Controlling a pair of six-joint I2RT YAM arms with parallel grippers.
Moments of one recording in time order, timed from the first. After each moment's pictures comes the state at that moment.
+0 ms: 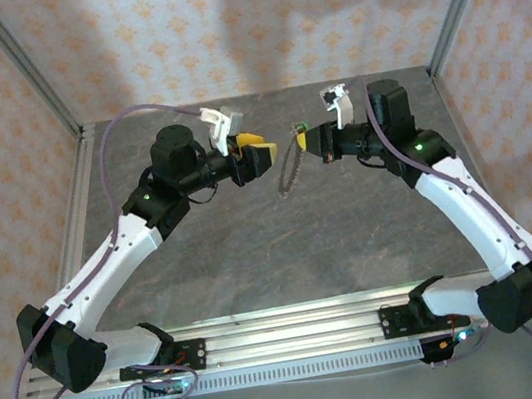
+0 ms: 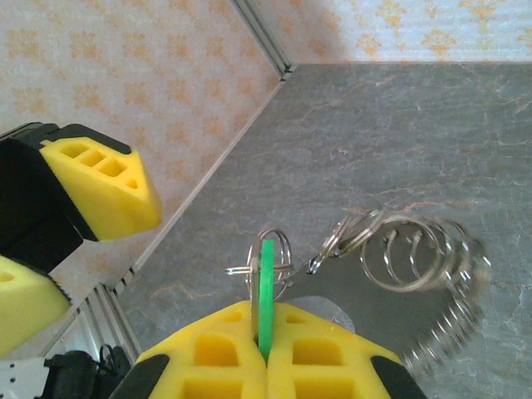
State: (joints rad) left arm -0.54 1.29 1.21 -0.12 0.49 -0.28; right arm 0.37 1.23 1.30 -0.52 -0.61 0.30
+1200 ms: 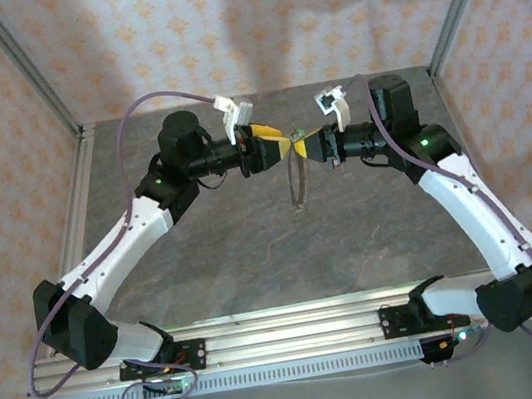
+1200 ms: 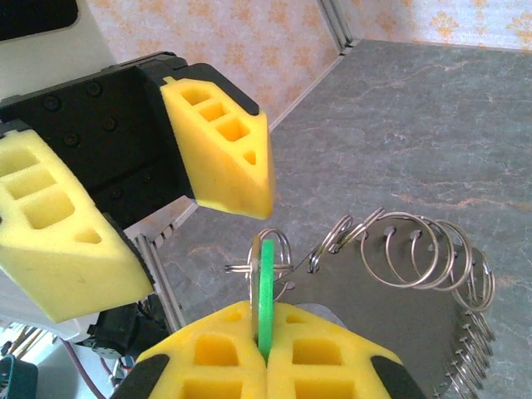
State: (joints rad) left arm -0.51 1.42 1.28 0.04 0.76 -0.37; right arm 0.36 1.23 1.36 -0.62 -0.76 0.20
